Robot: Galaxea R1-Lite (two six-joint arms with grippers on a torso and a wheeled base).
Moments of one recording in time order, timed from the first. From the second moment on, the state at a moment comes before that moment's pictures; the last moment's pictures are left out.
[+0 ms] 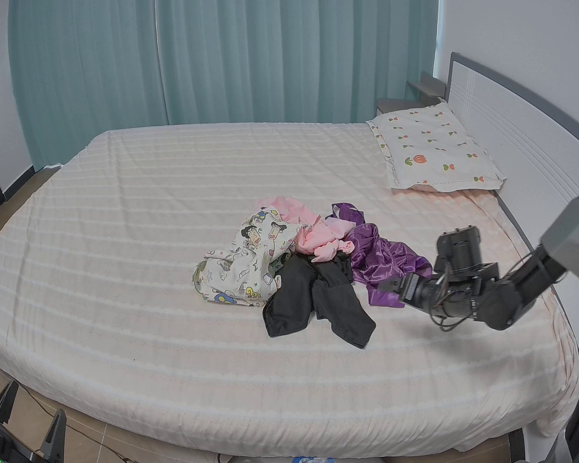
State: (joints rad) left arm 0.00 0.02 -0.02 0.00 -0.06 0.00; right arm 0.38 2.18 -0.94 -0.58 -0.04 0.68
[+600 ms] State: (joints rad) left arm 0.00 0.02 -0.02 0.00 -0.06 0.00; right arm 0.44 2.52 -1.22 -0.57 -0.09 0.75
